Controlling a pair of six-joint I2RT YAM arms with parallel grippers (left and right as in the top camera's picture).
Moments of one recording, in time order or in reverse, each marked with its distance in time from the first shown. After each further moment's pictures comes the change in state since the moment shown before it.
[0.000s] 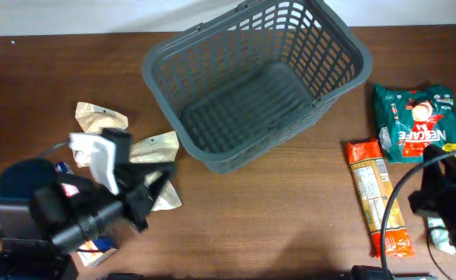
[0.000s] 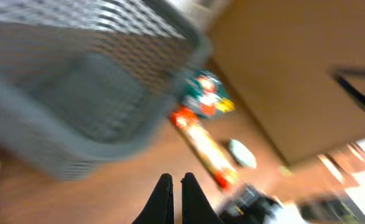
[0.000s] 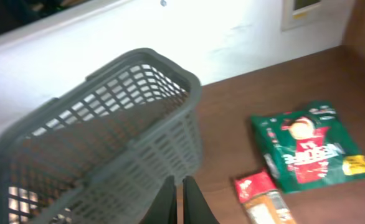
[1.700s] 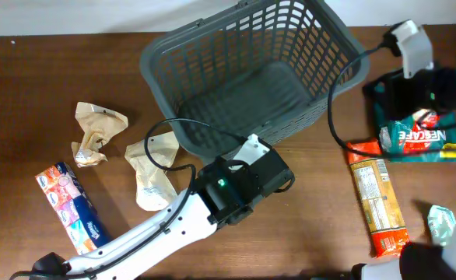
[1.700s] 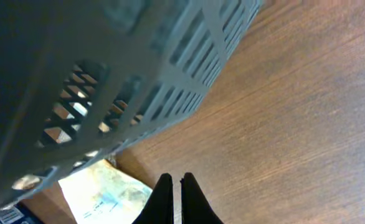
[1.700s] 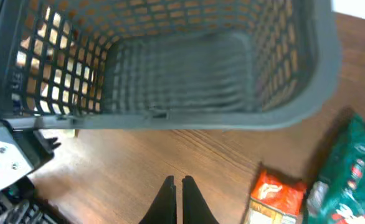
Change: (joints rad) left arm -0.906 0.665 -0.027 -0.055 -1.270 -0.085; right arm 0.000 0.864 0.647 -0.480 -0.391 -0.698
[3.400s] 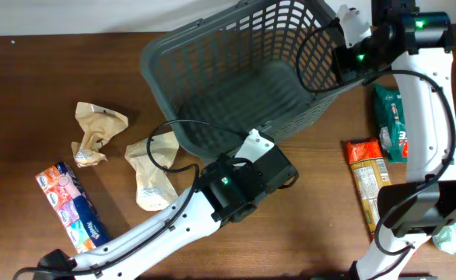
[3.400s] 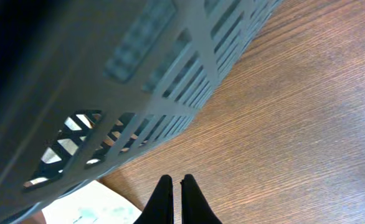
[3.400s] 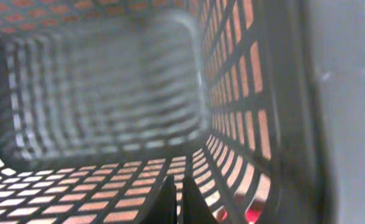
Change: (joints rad) left arm 0.003 0.021 0.000 0.067 -0.005 -0.068; right arm 0.149 0.333 0.000 0.260 0.301 0.169
